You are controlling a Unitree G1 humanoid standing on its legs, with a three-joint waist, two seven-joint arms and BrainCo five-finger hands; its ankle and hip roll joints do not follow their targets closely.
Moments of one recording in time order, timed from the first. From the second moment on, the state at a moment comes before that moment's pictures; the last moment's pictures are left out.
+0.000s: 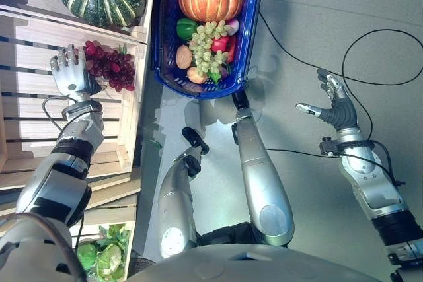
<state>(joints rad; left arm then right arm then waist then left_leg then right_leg) -0.73 0.71 -0.48 0.98 0.50 0.25 0.68 -0.03 -0.70 0.13 0.00 0.22 -0.22 -0.24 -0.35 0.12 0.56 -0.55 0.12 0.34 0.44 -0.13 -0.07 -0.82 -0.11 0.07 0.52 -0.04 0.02</state>
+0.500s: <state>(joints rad) -0.82 0.70 -0.52 1.07 0.46 0.31 0.67 -0.08 -0.70 0.17 0.04 0.24 -0.27 -0.22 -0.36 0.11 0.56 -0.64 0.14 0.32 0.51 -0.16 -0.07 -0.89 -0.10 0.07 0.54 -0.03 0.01</state>
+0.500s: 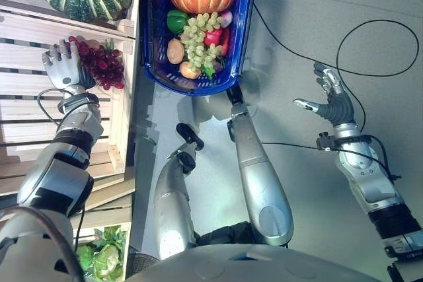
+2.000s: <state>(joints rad) -1.03 0.73 -0.68 1.20 0.60 0.59 0.51 -0.16 -0.70 0.24 0.20 0.37 -0.38 -0.19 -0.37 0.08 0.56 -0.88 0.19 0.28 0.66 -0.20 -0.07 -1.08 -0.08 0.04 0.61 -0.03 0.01</state>
